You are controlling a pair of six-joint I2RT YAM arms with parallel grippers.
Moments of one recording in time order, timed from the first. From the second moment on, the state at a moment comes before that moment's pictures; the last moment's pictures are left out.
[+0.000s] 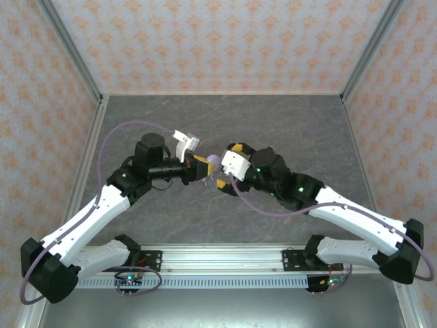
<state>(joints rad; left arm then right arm) -0.50 1.03 0.88 -0.25 0.64 -0.32 0.93 1.04 0.97 -0.37 0.06 -0.41</state>
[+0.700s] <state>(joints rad) -0.61 0.92 0.74 -0.14 0.48 0.18 0.75 0.92 0.74 -0.07 -0.34 0.11</state>
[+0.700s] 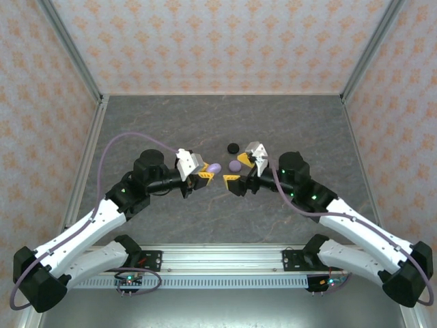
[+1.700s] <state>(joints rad) -0.62 0.92 0.74 -0.14 0.45 0.22 0.75 1.09 0.87 -0.02 -0.29 0.12</state>
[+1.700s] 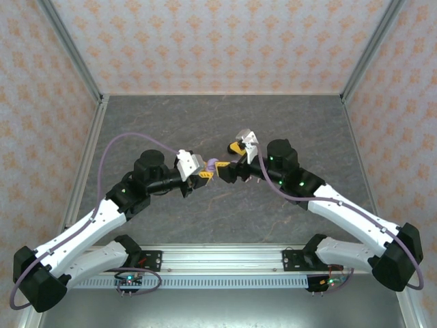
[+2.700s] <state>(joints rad) -0.62 0.54 0.51 -0.10 0.38 0.08 0.71 1.55 1.08 -0.36 -0.16 0.49</state>
